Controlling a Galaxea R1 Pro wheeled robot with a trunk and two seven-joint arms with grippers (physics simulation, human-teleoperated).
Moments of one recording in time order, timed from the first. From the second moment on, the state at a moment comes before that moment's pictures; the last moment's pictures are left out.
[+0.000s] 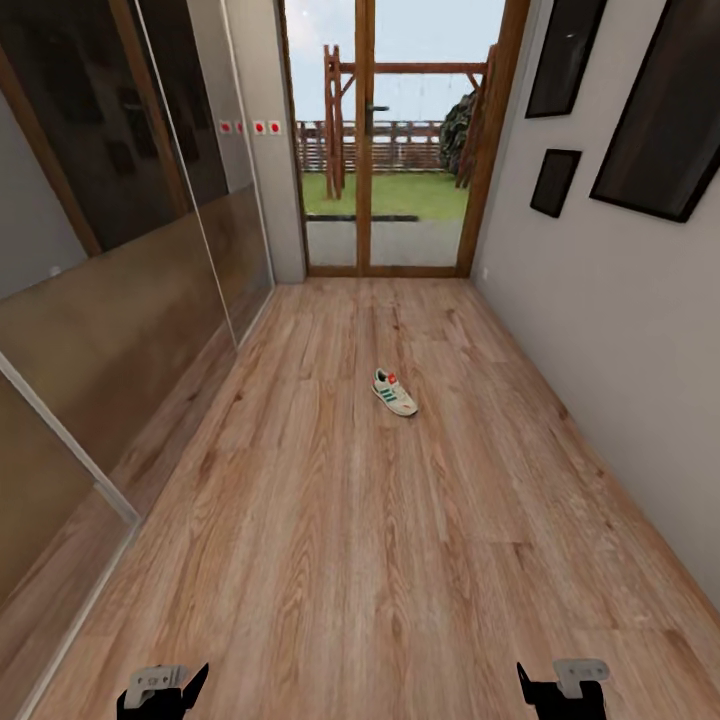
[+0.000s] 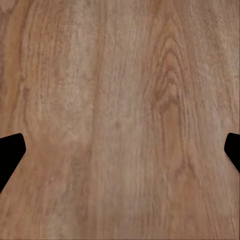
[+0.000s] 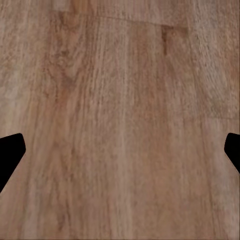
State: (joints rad) left arm -0.31 0.19 0.29 -0.26 0.05 -0.46 -0.48; right arm -0.40 -0.17 0.07 -0.12 -0.06 -0.52 0.00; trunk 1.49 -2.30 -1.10
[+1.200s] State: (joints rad) left arm -0.31 0.19 0.29 -0.26 0.05 -0.46 -0.48; right arm -0.40 -0.17 0.07 -0.12 -0.06 -0.52 0.00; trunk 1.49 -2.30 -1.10
